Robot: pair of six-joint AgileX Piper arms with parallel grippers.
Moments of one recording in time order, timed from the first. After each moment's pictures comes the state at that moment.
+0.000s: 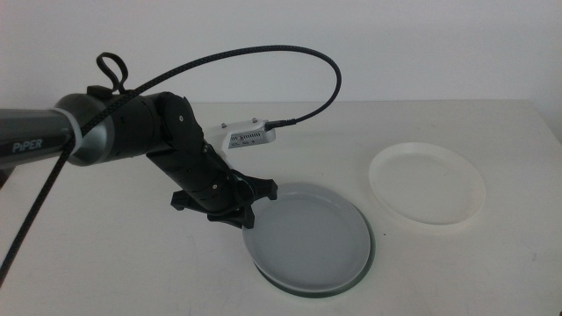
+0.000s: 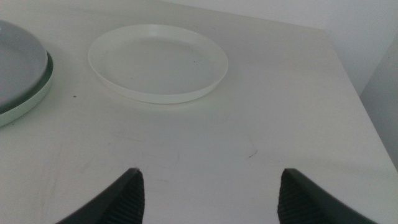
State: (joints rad) left arm -0.41 1.86 -1.21 -0.45 0.68 0.02; right arm 0.01 -0.01 0.02 0.11 0.40 -0.23
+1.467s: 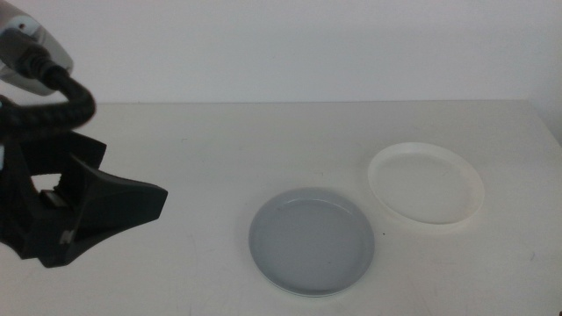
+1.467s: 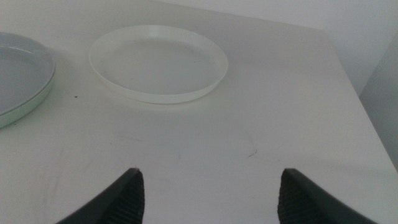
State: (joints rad) left arm -0.36 0.86 -1.08 -0.45 1.04 0.43; right arm 0.01 -0.01 0.02 0.12 0.40 -0.23
